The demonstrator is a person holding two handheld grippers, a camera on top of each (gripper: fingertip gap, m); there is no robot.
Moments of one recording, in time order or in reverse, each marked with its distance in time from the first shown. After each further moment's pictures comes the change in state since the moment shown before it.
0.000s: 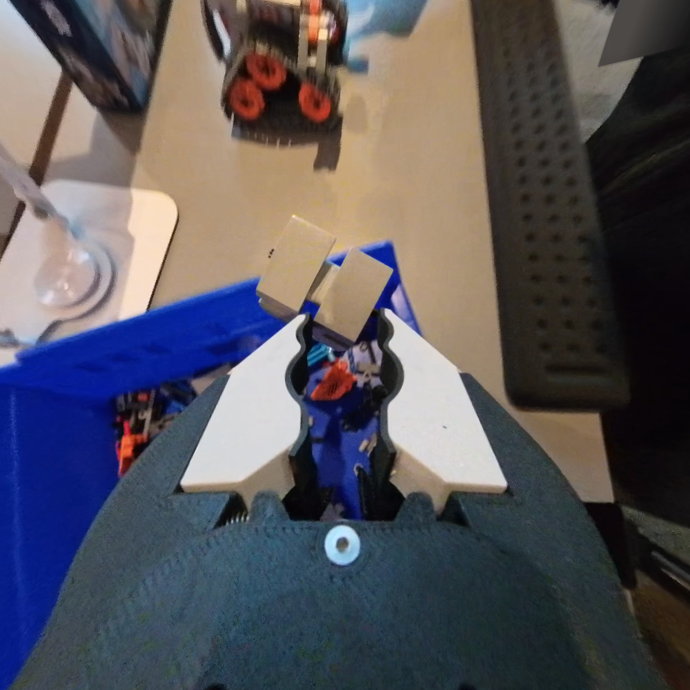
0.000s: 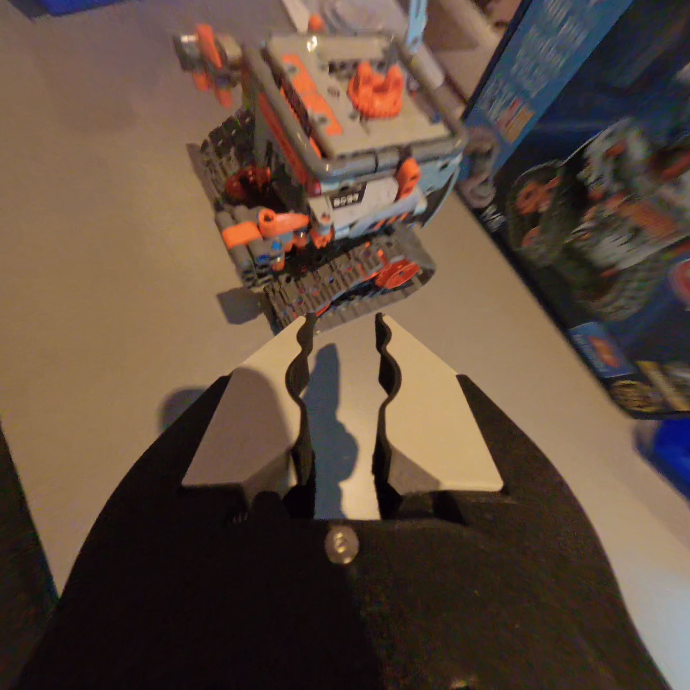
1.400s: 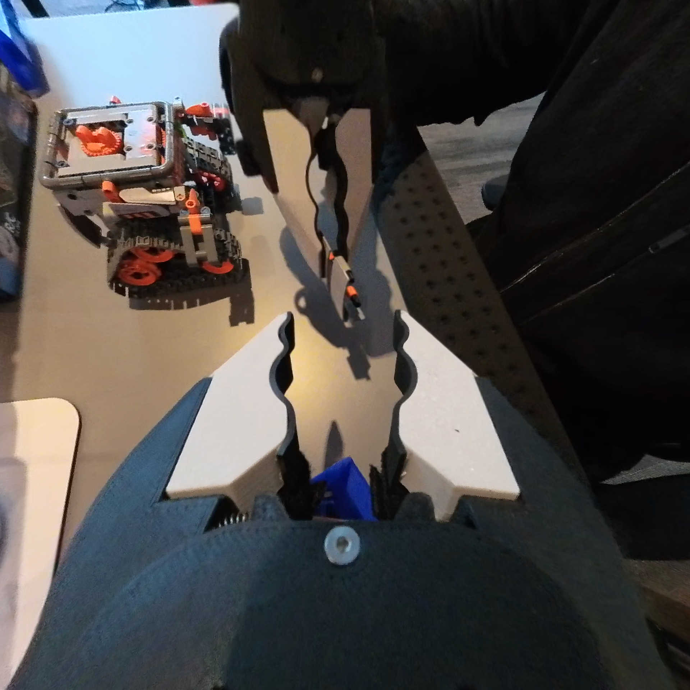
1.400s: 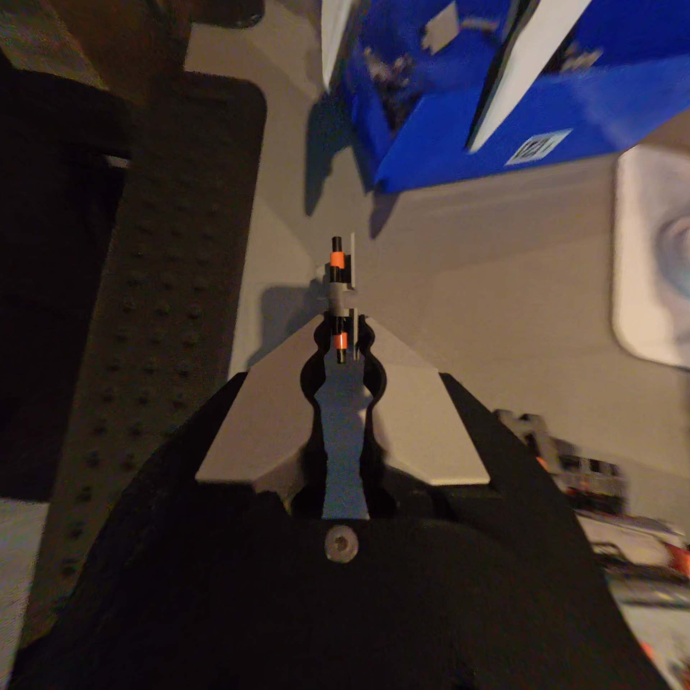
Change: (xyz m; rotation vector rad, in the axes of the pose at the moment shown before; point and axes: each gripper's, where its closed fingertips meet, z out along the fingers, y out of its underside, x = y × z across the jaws) left arm 0.057 -0.105 0.080 0.097 0.257 0.134; right arm -0.196 -0.143 0.082 -0.064 -0.559 -0.294
